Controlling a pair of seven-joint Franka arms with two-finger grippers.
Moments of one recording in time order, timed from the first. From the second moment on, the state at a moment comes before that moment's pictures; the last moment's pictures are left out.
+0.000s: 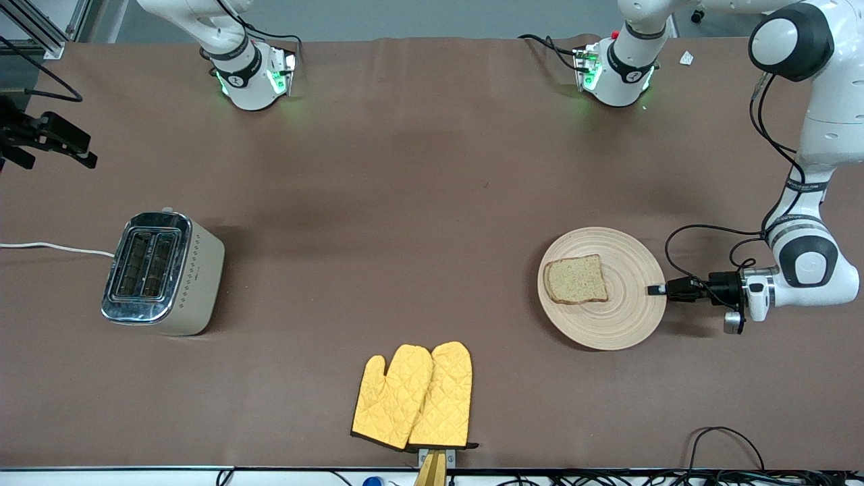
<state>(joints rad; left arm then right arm) 0.48 0.92 -0.21 -1.50 -0.78 1.78 0.87 0.02 -0.07 -0.06 -1.58 0.00 1.51 -0.03</state>
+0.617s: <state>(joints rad) 0.48 0.80 -0.24 -1.35 -0.42 1.77 0.75 0.00 -0.07 -0.06 -1.58 0.00 1.48 -0.03</state>
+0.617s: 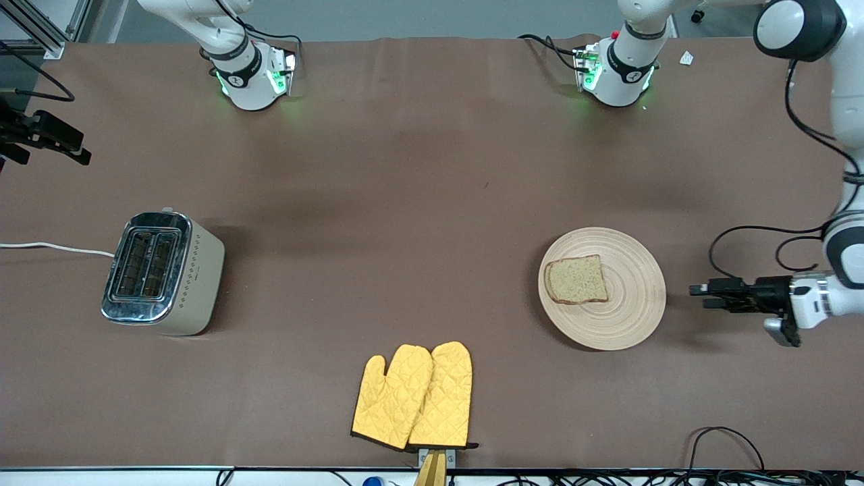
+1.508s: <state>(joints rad) 0.15 0.30 -0.25 -1.34 -0.06 1.58 0.19 0.00 -0.07 -0.06 -1.58 0.00 1.48 -0.03</state>
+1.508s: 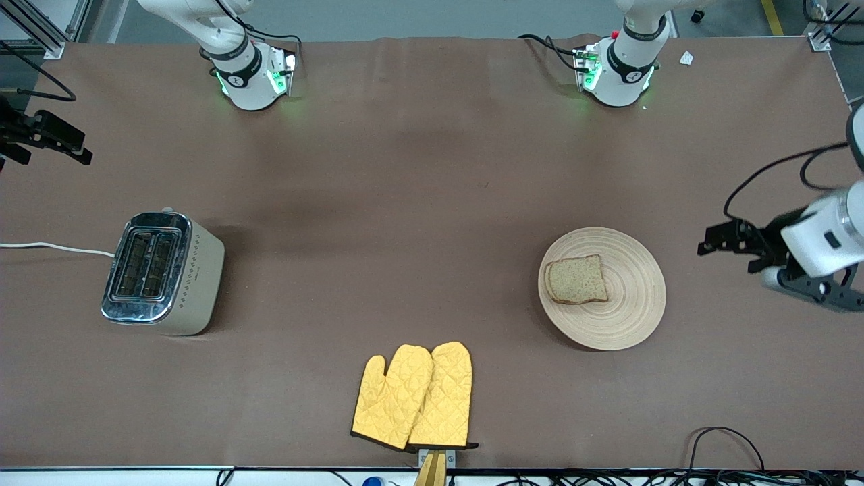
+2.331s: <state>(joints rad) 0.13 0.07 -0.28 -1.58 0.01 1.62 0.10 0.00 -0.07 -0.05 -1.58 0.00 1.48 -0.04</state>
